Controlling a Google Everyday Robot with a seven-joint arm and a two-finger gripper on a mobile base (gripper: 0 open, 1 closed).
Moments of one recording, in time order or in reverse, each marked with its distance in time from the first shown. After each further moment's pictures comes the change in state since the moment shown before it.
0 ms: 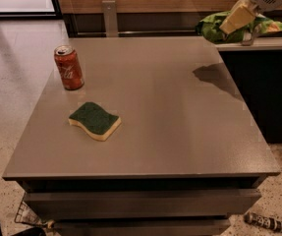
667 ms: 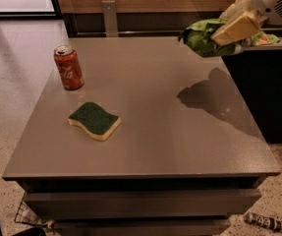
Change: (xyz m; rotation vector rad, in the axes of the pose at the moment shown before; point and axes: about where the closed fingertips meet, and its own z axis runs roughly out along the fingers) arm -0.028 0.096 -0.063 -0.076 -0.213 -0.141
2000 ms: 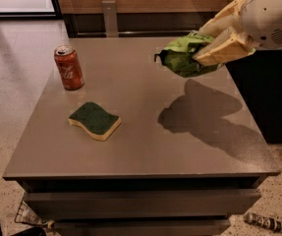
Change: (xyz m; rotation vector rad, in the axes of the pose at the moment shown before) arm -0.036 0.079 -0.016 -0.065 -0.161 -0.206
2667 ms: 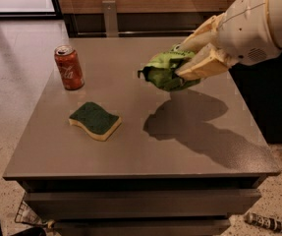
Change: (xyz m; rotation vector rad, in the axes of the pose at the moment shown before) arm -0.020 0.034 0.025 -0.046 -0.022 -0.061
